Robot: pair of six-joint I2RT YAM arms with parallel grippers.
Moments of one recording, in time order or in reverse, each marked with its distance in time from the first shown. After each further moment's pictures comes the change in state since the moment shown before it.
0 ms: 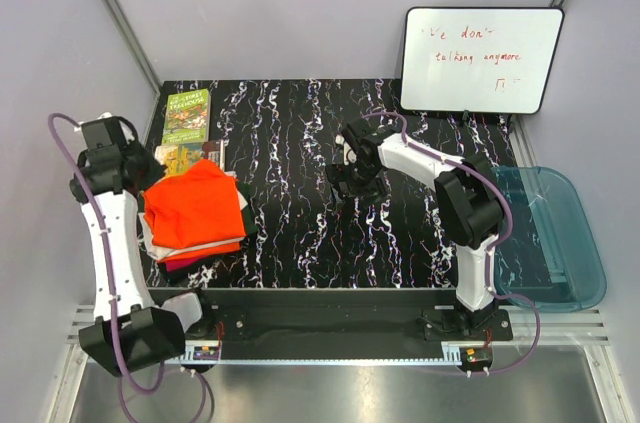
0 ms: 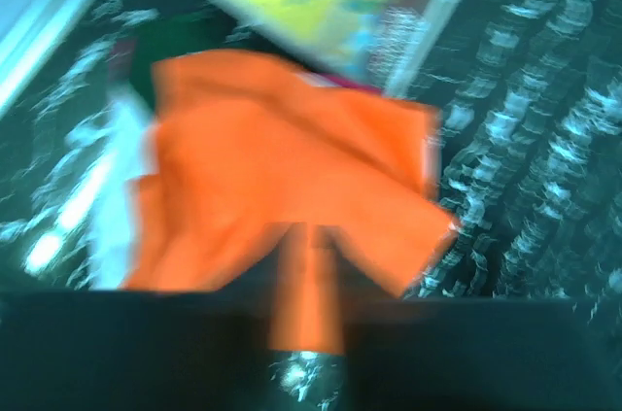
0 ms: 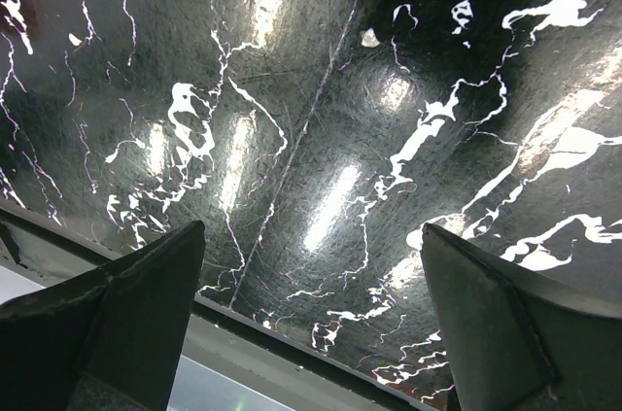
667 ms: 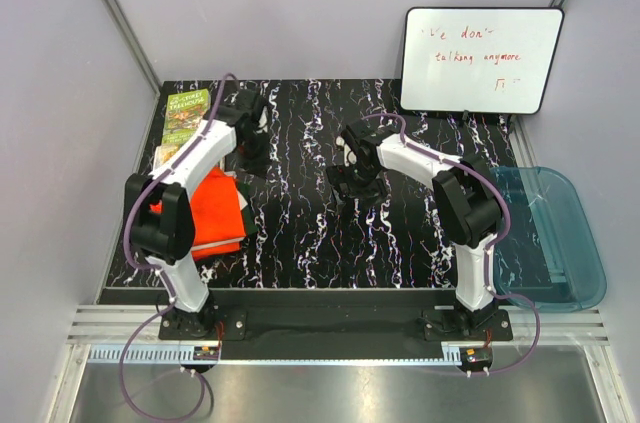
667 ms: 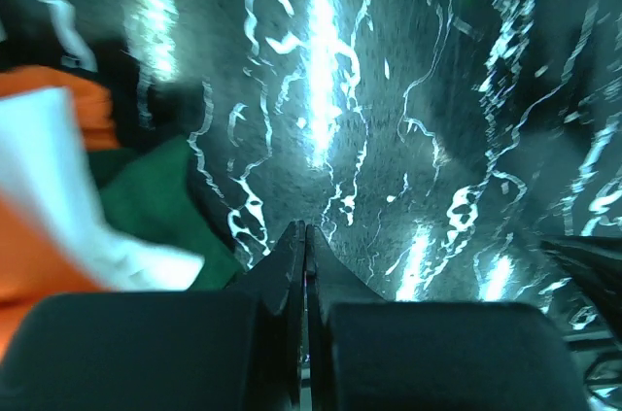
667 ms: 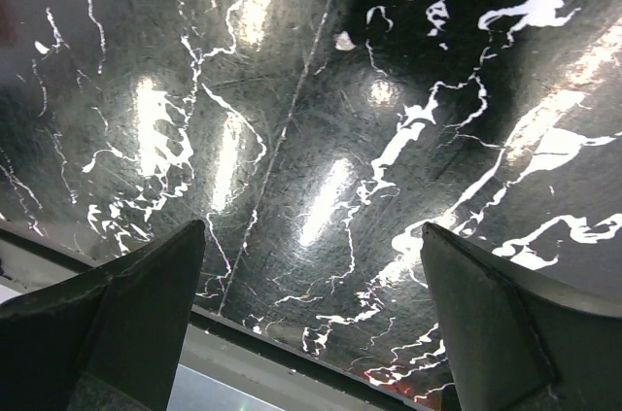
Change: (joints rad) left arm -0.657 0.647 0.227 0.021 0.022 0.037; right arm 0.000 0.014 -0.001 -0.001 0.023 0.000
